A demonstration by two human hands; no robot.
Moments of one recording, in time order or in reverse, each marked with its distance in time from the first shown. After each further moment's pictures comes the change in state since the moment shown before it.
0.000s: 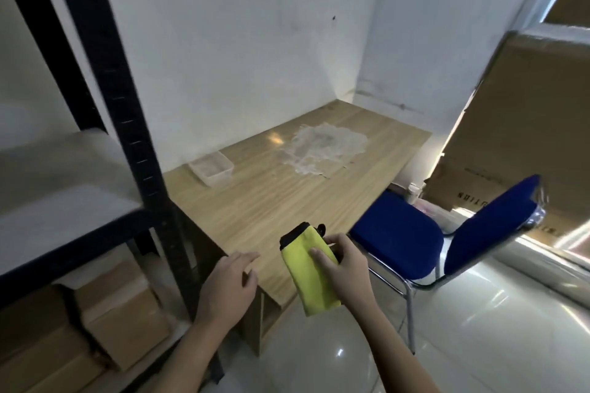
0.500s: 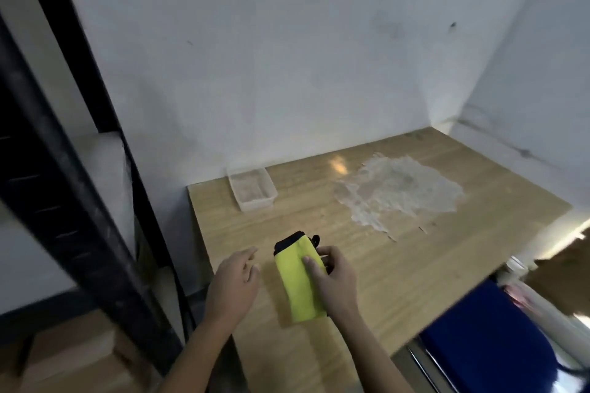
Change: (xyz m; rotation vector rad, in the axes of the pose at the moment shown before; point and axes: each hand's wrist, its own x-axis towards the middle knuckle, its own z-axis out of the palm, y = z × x) left_hand 0.175 -0.049 0.046 -0.121 0.249 -0.381; right_hand 0.221 0.027 0.112 0.135 -0.282 -0.040
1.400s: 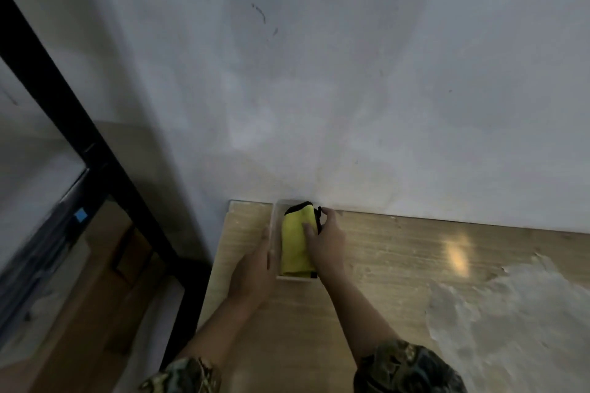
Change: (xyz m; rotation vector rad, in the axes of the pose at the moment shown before) left_hand 0.248 -0.071 0.062 0.154 0.267 -0.399; right_hand 0.311 -0.021 0.190 -0.211 -0.442 -0.167
